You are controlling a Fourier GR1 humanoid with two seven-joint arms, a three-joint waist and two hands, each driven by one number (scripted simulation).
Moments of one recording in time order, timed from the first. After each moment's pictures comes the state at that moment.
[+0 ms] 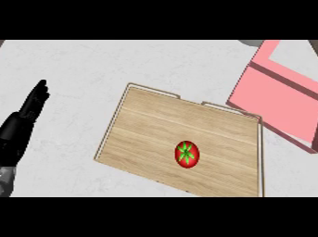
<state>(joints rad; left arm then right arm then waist) -0.09 0.57 -0.19 -1.56 0.18 0.20 -0.04 -0.25 -0.50 -0.04 -1.52 -0.43 -0.19 -0.20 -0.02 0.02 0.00</state>
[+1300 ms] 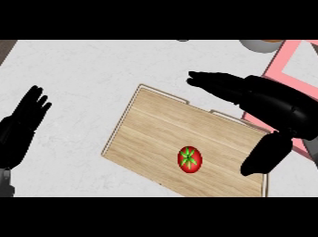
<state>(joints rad) -0.05 0.48 -0.06 -1.59 0.45 0.14 0.16 -0.68 -0.74 0.51 -1.79 -0.07 0.36 0.24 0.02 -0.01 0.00</state>
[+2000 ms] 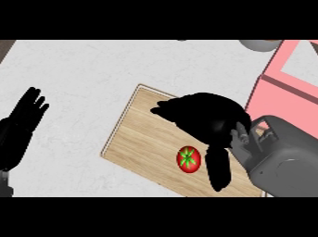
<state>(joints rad) -0.04 0.46 -0.03 -1.59 0.44 0.11 0.16 -0.91 -0.50 0.71 -1.71 -0.12 0.64 0.82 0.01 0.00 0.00</state>
